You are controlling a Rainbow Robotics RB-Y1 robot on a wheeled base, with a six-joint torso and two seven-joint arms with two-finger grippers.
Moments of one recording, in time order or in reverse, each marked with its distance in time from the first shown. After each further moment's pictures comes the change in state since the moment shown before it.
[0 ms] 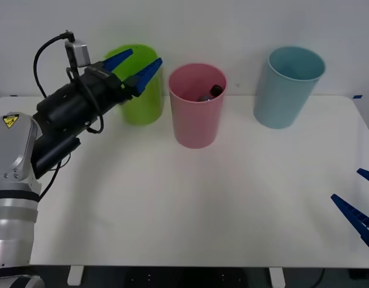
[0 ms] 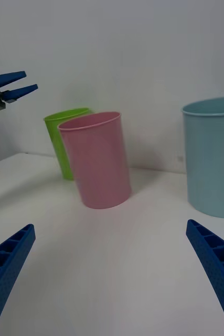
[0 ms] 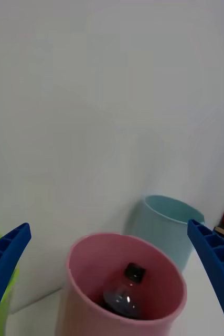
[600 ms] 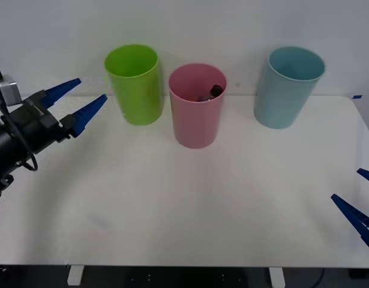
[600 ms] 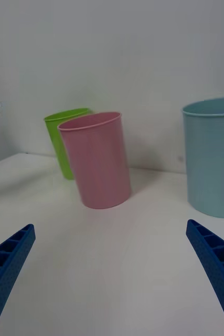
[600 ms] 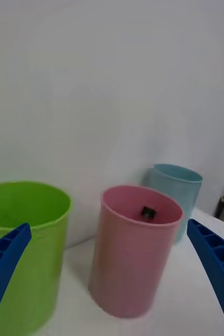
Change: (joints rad) right arm 0.000 0.000 0.000 0.000 0.000 0.000 0.000; left arm 0.242 0.106 0.219 -0.133 0.093 -0.260 -0.043
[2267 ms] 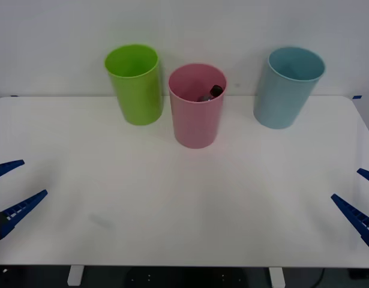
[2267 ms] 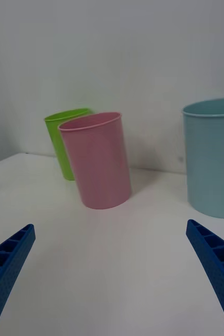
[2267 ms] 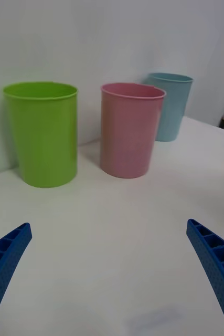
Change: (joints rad) right arm 0.000 0.000 0.000 0.000 0.000 0.000 0.000; left arm 0.448 0.190 0.141 0.000 0.193 -0.229 -0.257
